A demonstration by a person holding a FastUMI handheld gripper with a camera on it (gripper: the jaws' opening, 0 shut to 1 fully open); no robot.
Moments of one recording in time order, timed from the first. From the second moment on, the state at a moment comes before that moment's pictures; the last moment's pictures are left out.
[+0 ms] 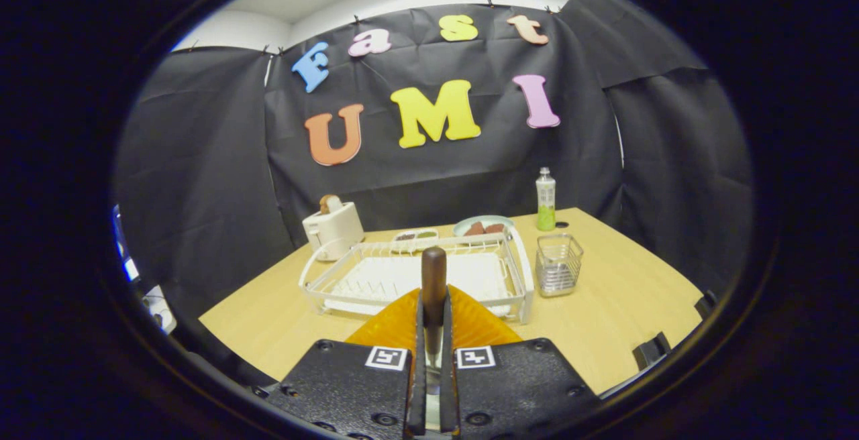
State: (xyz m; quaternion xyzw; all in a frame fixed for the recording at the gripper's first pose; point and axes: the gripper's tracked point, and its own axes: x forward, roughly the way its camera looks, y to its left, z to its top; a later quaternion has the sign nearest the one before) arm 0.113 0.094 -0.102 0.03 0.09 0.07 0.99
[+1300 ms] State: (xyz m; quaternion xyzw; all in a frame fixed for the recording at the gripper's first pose) arm 0.036 0.056 -0.058 -0.01 0.00 0.03 1.00
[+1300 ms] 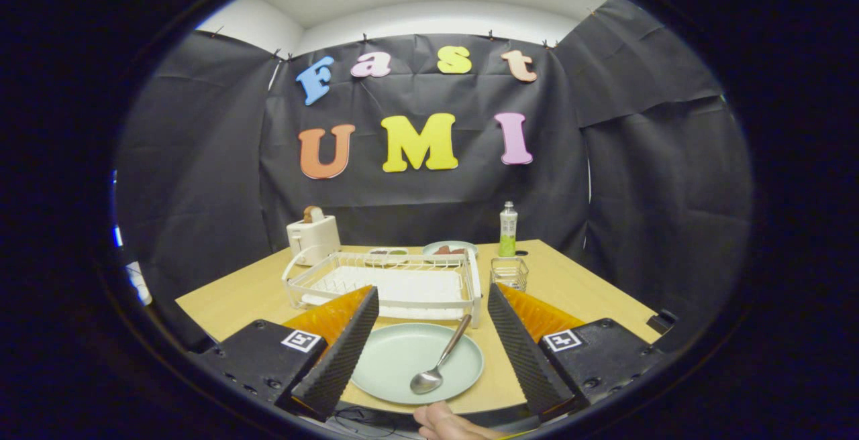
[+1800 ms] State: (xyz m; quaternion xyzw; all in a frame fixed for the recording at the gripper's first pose) arm -0.007 0.046 -0.027 0.01 -0.04 0.03 1.00
